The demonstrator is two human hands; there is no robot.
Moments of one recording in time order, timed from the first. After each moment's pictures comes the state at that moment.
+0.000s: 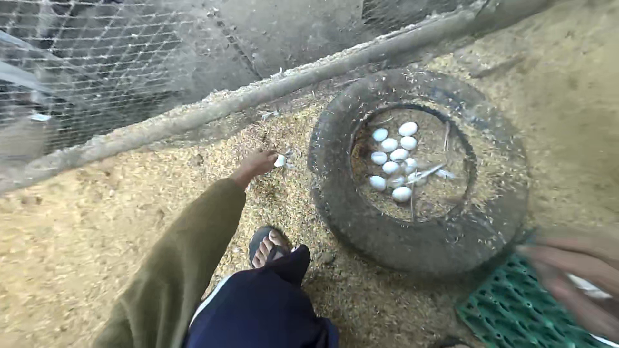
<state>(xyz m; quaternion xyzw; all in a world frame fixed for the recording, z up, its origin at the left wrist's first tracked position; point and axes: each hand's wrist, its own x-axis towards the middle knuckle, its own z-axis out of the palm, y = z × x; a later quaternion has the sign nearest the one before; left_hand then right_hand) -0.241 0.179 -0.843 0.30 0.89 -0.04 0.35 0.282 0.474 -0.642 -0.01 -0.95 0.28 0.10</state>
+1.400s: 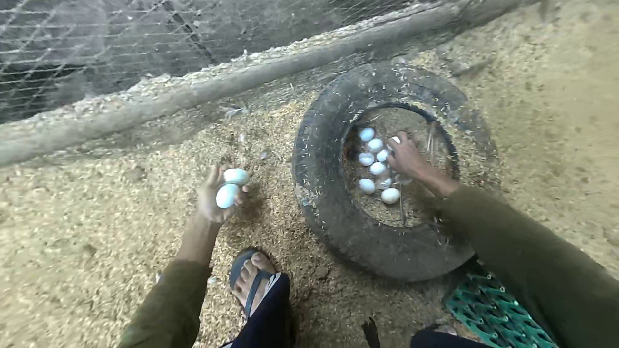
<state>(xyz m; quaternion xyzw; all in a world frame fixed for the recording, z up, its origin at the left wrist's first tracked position) -0.215 0.110 -0.854 -0.10 0.48 0.71 0.51 0.080 0.543 -0.907 -0.32 -0.90 0.23 -0.16</state>
